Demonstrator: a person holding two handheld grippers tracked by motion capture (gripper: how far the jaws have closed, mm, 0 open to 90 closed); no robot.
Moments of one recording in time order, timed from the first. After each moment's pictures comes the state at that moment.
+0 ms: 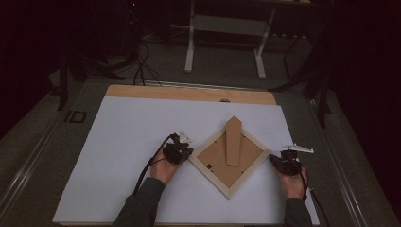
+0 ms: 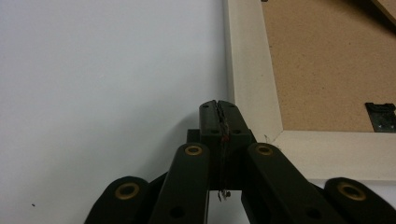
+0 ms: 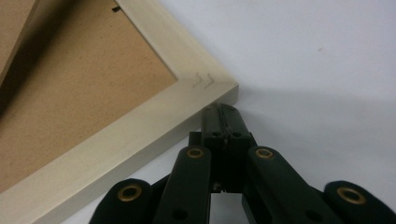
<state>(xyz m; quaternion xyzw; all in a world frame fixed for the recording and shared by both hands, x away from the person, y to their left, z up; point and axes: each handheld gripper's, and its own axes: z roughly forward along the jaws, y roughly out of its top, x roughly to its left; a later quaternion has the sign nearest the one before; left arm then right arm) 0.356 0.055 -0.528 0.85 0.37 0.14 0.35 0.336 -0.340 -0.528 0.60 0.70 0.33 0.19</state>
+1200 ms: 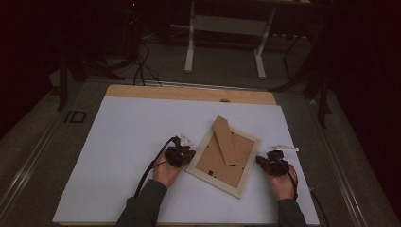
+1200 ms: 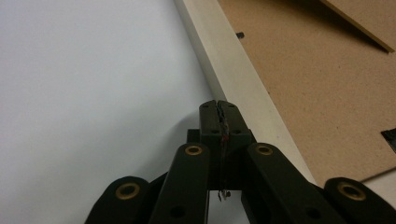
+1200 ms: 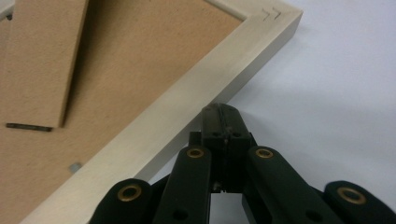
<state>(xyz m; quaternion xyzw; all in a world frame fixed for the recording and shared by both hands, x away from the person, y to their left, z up) 0.348 0.049 -0.532 0.84 0.38 0.13 0.36 0.333 -0.300 -0.528 0.55 0.75 0.33 0.17</state>
